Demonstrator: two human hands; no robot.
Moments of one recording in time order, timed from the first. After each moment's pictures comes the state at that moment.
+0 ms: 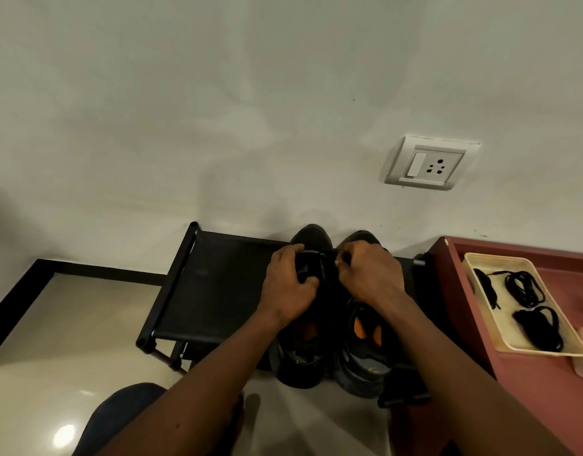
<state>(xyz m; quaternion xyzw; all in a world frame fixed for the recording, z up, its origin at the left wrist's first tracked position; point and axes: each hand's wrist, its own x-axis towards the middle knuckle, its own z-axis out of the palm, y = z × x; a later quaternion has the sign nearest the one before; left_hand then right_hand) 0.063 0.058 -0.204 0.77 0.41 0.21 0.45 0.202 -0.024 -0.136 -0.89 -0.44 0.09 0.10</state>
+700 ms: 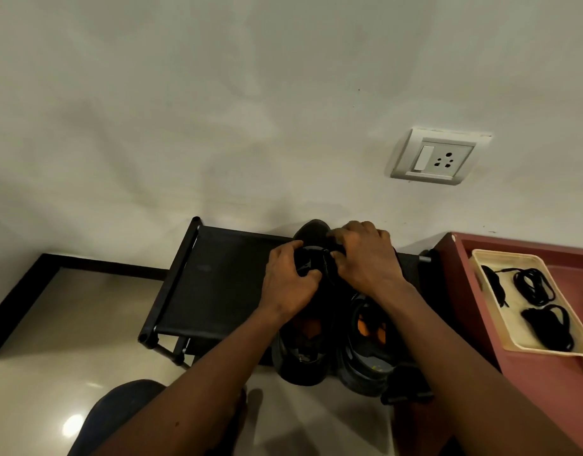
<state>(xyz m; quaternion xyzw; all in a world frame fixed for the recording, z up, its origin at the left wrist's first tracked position) 0.064 0.058 -0.202 0.72 0.44 0.21 0.49 0.210 -0.009 -0.143 -0.84 -0.54 0.04 0.05</state>
